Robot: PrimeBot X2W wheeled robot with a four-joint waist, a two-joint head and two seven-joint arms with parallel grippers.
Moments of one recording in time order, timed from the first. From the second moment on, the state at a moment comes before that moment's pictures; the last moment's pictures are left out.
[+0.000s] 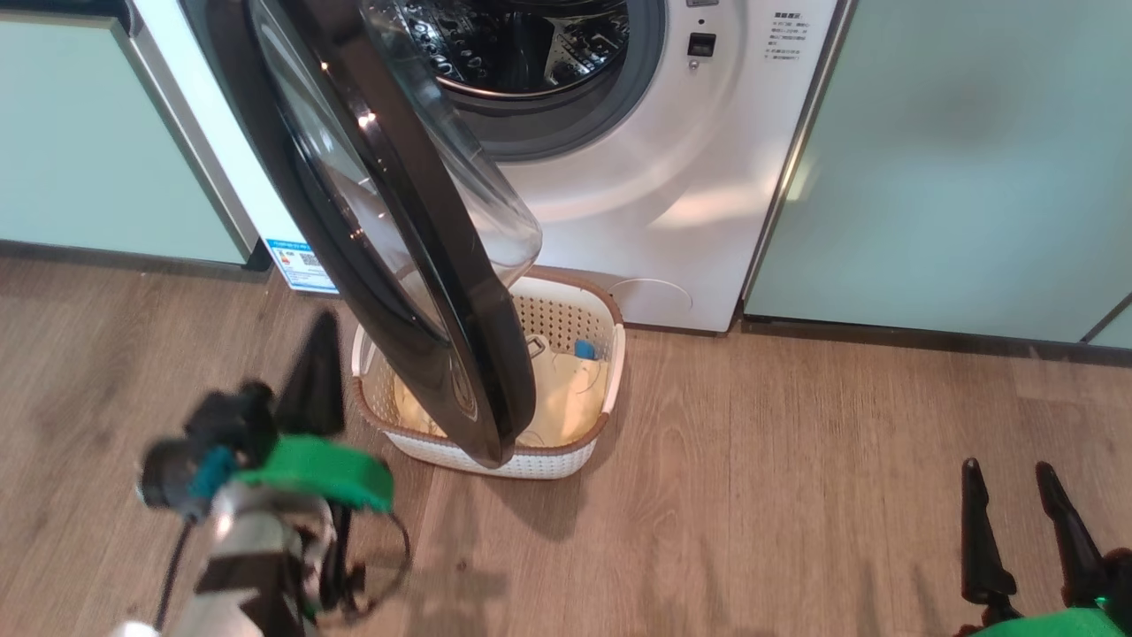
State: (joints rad) left arm -0.14 0.04 0.03 0.19 -0.15 0.03 -0.26; right arm 0.14 -0.06 -0.01 0.05 0.20 0.13 -0.25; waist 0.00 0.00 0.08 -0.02
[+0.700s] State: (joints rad) left arm -0.29 0.05 -0.17 -0.32 -0.09 0.01 -0.16; right arm 0.16 -0.05 -0.02 0.05 0.18 0.13 -0.25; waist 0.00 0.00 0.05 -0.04
